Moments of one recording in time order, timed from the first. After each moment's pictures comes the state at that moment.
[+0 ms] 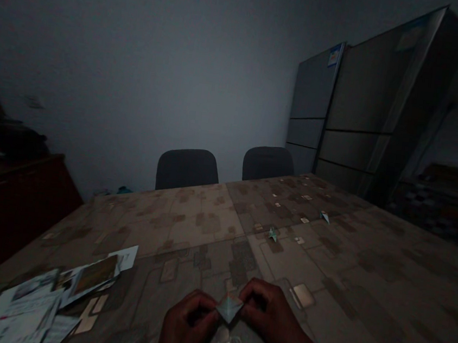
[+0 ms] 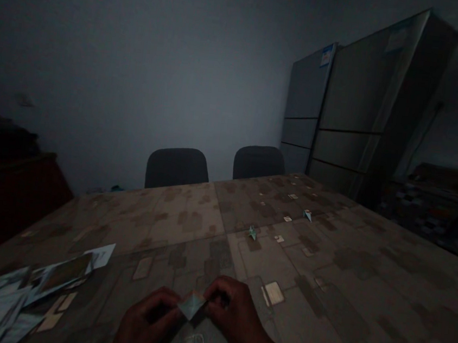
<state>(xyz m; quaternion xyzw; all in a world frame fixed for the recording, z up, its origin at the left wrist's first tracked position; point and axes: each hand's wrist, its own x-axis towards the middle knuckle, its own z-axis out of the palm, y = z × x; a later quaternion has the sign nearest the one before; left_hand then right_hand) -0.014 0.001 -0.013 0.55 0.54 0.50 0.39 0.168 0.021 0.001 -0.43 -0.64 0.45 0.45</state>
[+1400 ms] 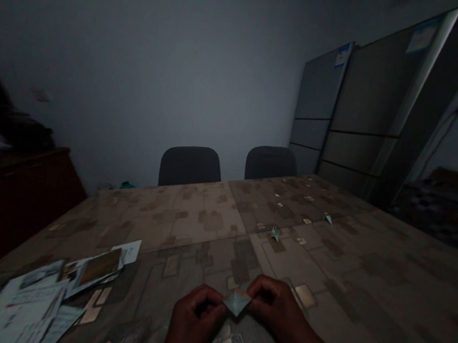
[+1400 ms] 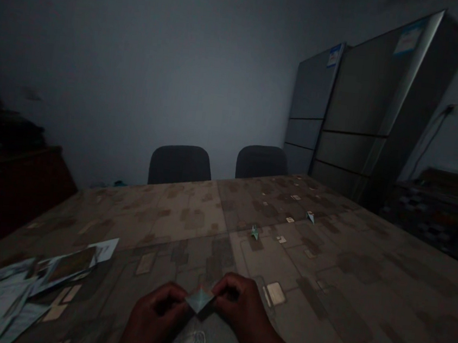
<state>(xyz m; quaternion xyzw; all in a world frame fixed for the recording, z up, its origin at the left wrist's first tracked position) 0.000 0.002 -0.009 0.50 0.55 0.53 0.41 0.178 0.023 0.006 -0.46 -0.61 0.48 0.43</state>
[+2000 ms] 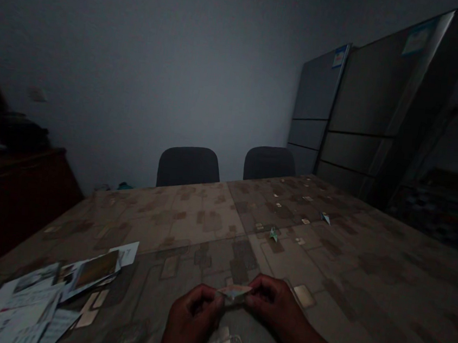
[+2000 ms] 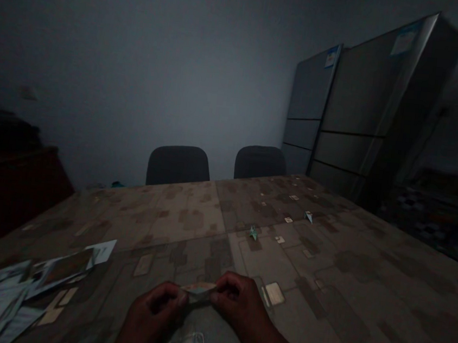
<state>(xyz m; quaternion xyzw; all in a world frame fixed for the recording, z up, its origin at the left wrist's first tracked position) -0.002 0.002 -0.005 0.43 0.53 0.54 0.49 0.180 0.024 0.008 -0.45 -0.62 0.48 0.42</state>
